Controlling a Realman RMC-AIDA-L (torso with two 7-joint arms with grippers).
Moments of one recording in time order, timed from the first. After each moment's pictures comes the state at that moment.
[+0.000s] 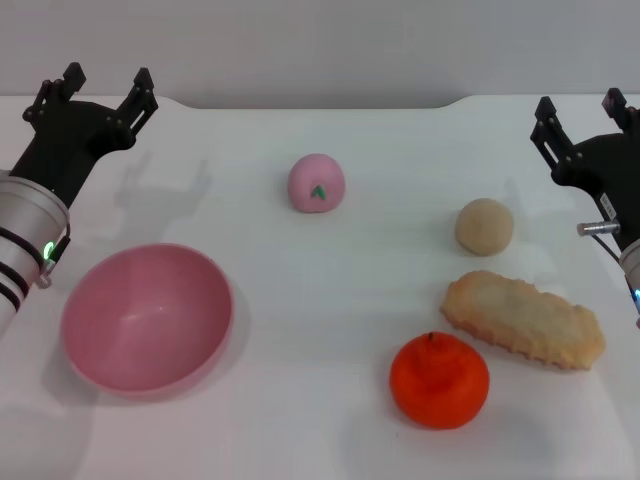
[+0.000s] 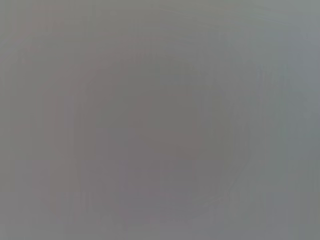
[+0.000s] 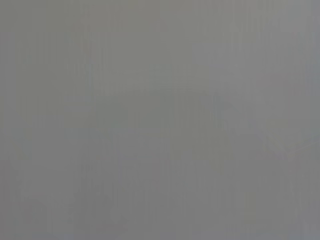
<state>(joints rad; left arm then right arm) -0.20 -2.05 1.87 0.83 -0.27 0.65 -0.19 0.10 2.08 -2.10 -0.89 0.65 -0.76 -0.19</state>
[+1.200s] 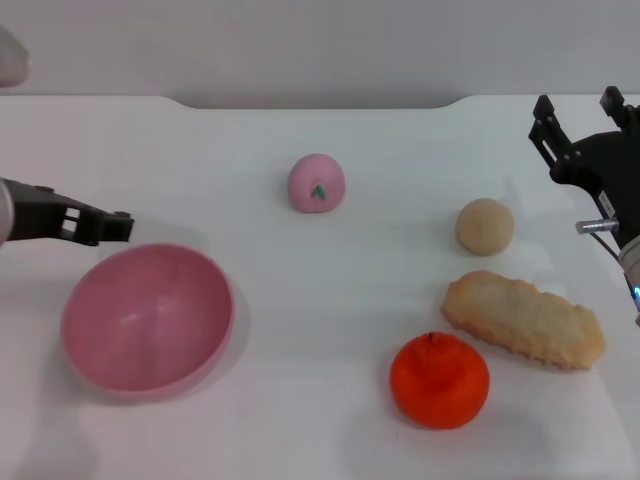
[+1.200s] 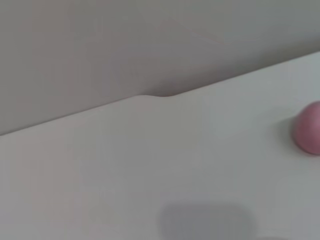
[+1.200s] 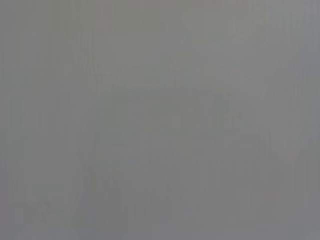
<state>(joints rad) -0.14 -2.06 1.66 1.99 -0.22 -1.36 0.05 0.11 2.07 -2.10 -0.89 0.65 -0.76 -0.18</state>
